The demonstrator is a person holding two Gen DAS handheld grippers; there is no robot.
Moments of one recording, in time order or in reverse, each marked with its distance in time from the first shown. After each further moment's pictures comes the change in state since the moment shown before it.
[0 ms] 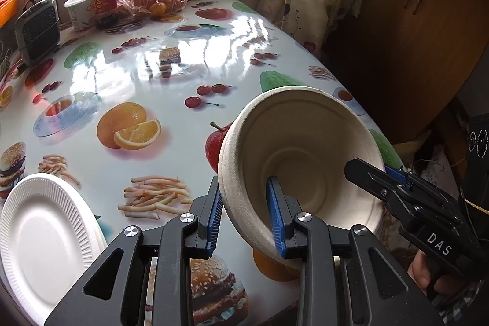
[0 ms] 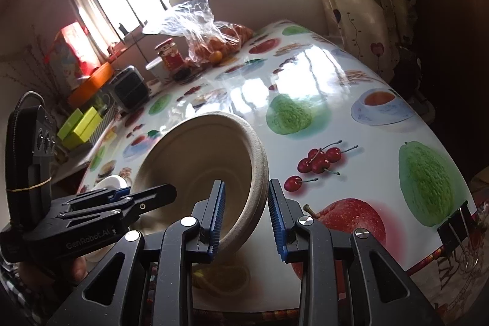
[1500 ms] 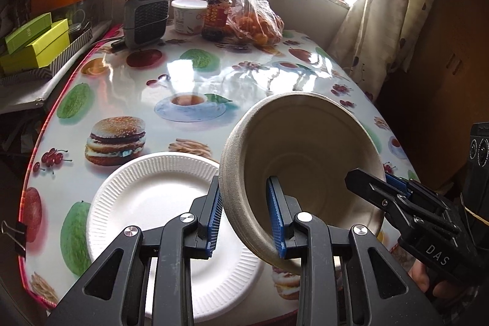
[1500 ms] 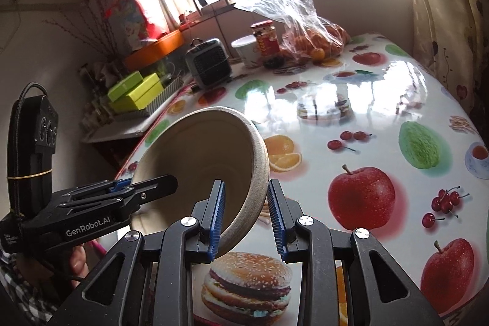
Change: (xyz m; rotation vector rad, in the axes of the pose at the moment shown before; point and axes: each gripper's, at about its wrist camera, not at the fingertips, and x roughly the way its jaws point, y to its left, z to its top) left arm -0.093 0.113 -0.037 -0.210 -0.143 0.172; right arm 0.042 0.142 0.006 -0.231 0.050 0.205
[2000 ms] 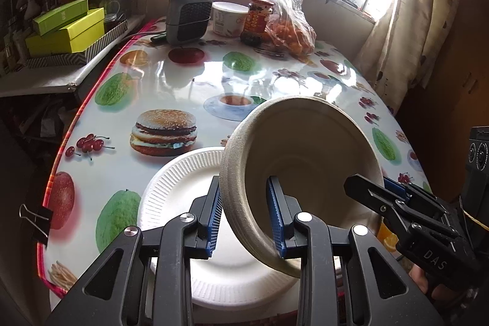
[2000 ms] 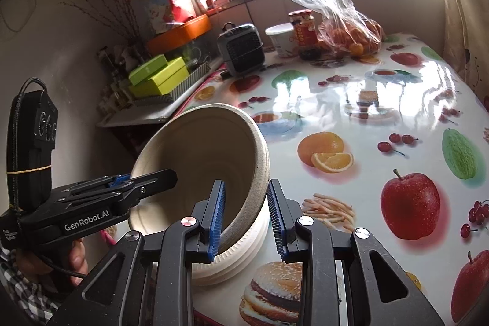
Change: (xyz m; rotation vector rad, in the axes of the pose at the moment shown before) left arm -0.021 0.045 -0.009 -0.078 -0.024 0.074; right arm 0.032 0.042 0.002 -0.058 0.053 0.085
